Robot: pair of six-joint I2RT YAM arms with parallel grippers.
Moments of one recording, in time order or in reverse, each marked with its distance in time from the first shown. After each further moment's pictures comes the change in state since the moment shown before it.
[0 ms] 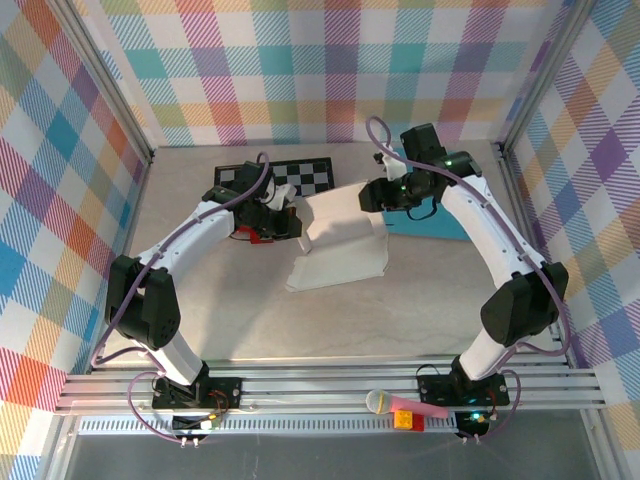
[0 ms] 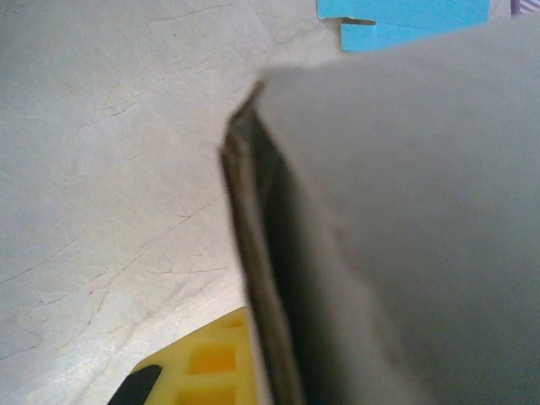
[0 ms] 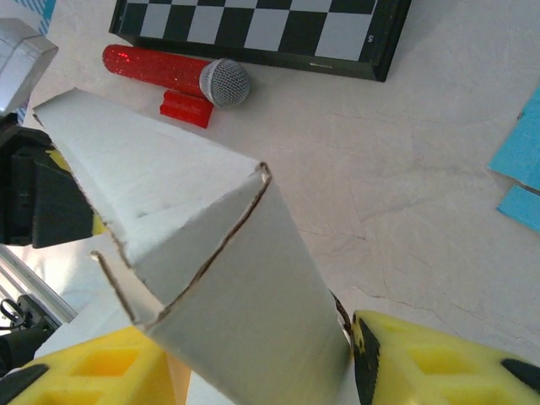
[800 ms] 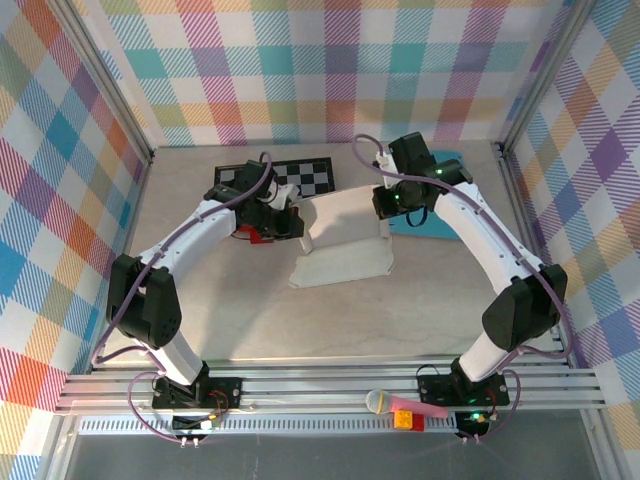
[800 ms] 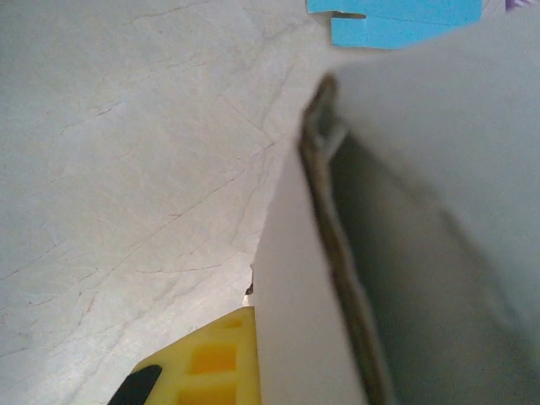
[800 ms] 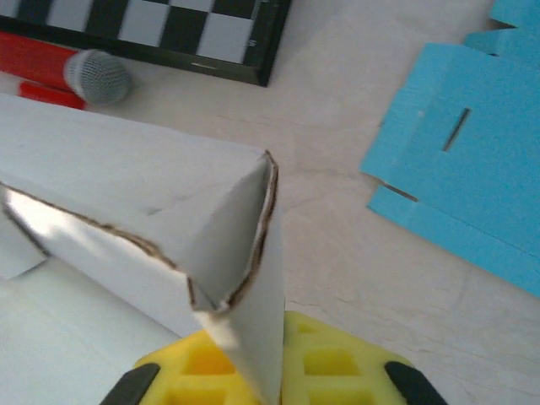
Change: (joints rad) left arm -0.010 0.009 0.025 -0.014 0.005 0.007; right arm 0.076 -0.024 -0.050 0.025 0.364 -0.047
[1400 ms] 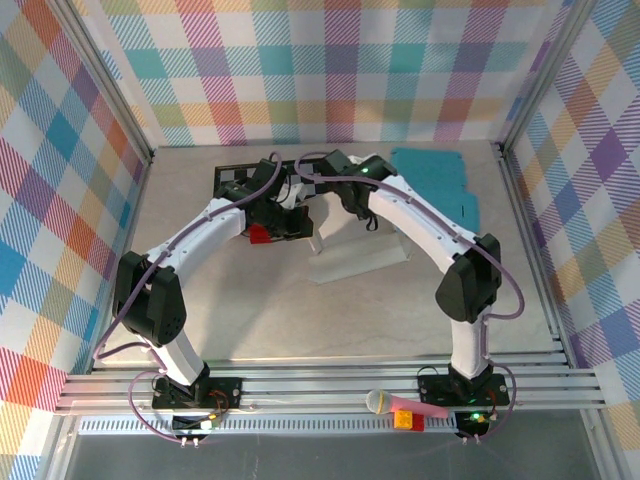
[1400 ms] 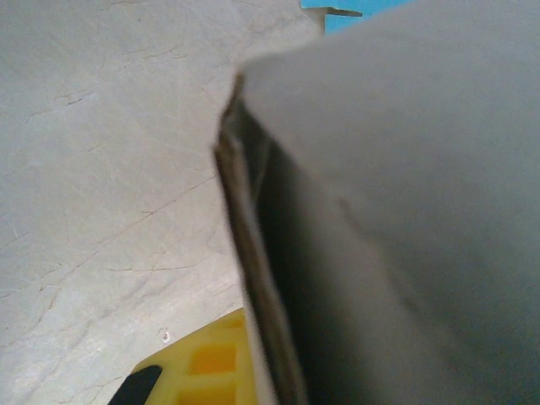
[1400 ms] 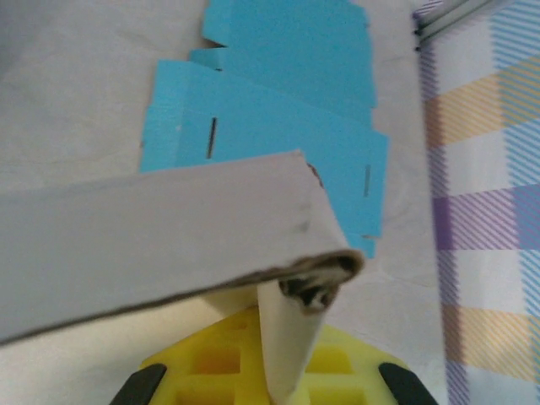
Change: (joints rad) left arm -0.063 0.028 0.055 -0.022 -0.051 -0.105; right arm 0.275 0.336 0.341 -0.350 0.872 0.370
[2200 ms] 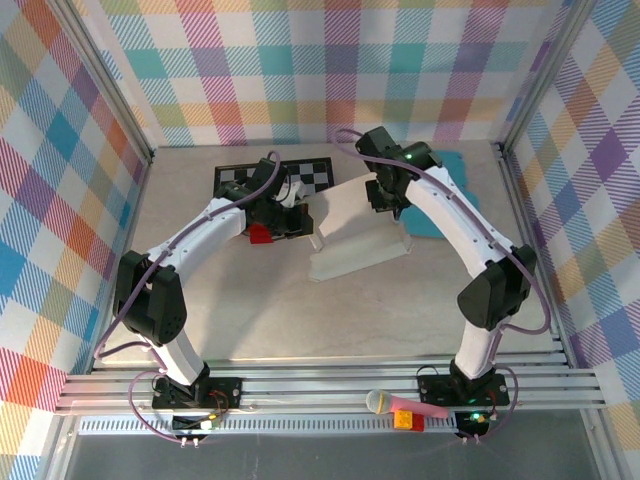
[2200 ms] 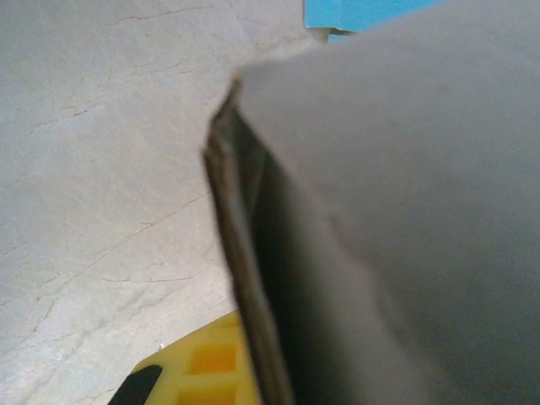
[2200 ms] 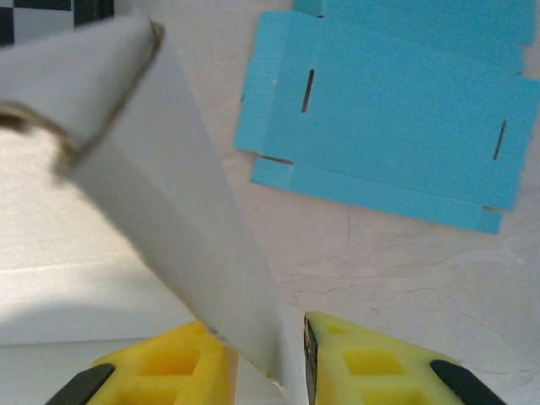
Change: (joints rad) left arm 0.000 0.006 -0.002 0.030 -0.011 -0.035; right arm -0.169 -0.153 -0.051 0.057 -0.495 -0.116
